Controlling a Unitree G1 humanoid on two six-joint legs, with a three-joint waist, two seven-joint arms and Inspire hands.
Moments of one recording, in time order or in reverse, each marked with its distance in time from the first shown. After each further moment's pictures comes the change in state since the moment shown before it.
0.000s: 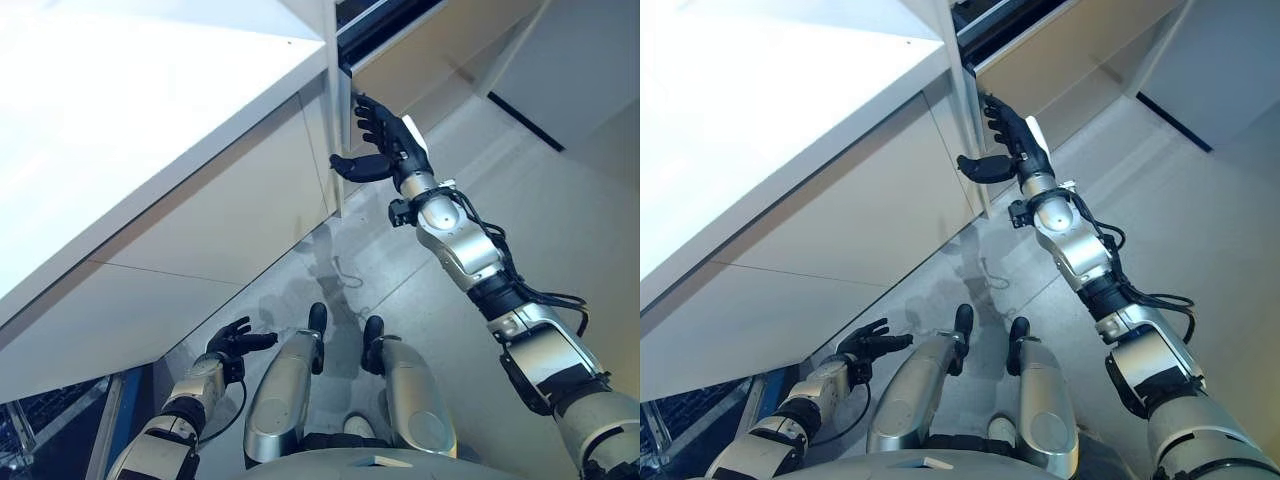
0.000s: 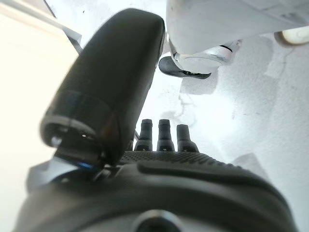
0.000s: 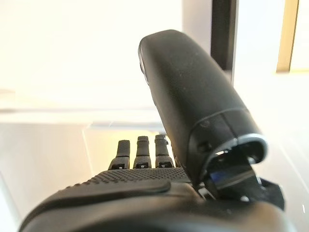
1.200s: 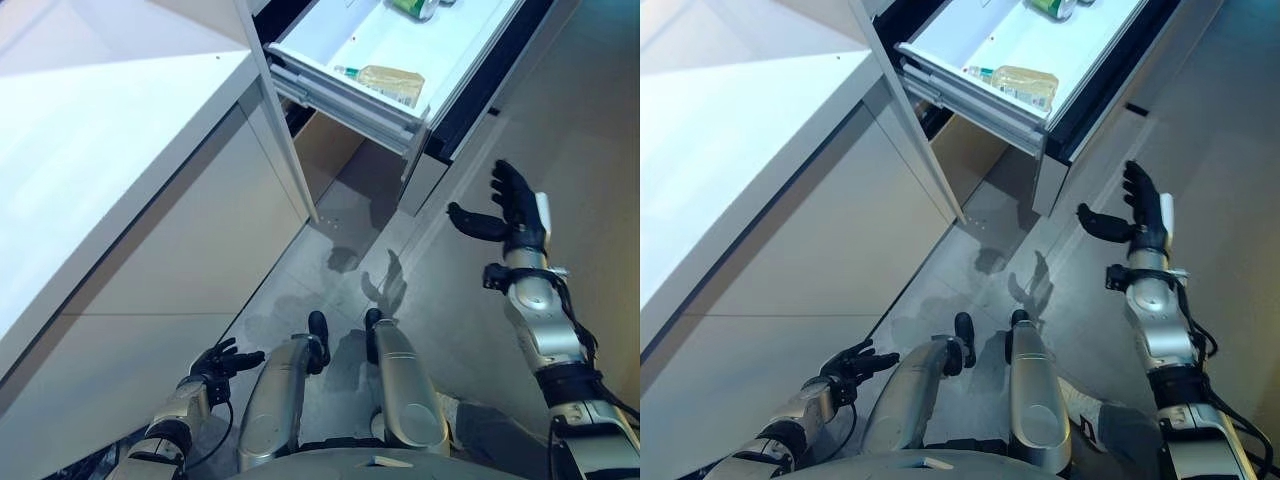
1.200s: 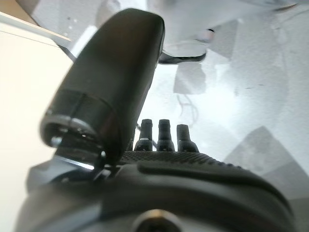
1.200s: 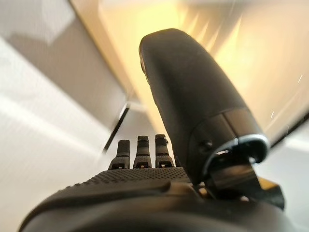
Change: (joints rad) left arm 0.089 0.017 0.096 -0.007 0.006 0.004 -0.038; right arm 0.477 -0.131 -0.390 -0.061 -0.175 -0.174 -0.050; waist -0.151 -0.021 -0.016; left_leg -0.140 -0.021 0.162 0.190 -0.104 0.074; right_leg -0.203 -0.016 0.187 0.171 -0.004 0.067
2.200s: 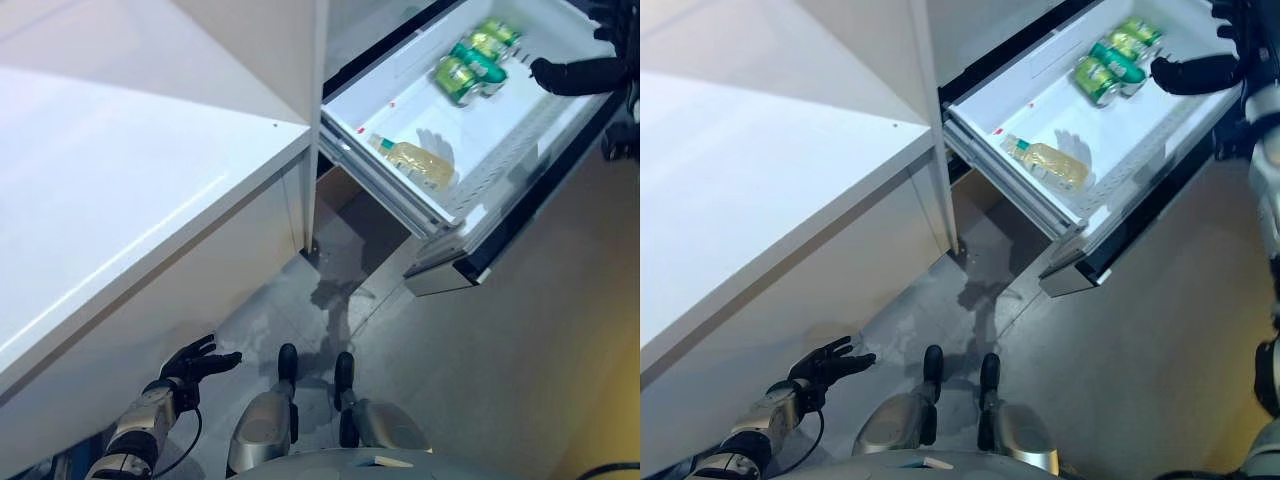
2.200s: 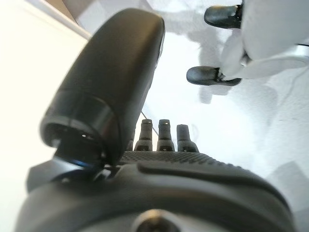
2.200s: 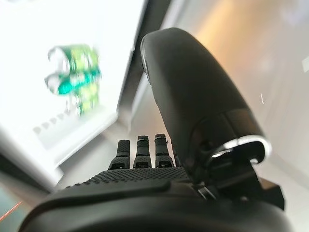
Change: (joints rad) left arm 0.098 0.095 0.060 -0.073 0.074 0.000 -0.113; right arm -0.226 -0.375 -0.191 -0.135 0.120 0.236 0.109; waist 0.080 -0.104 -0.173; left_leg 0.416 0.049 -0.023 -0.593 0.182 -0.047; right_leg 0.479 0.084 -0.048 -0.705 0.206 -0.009
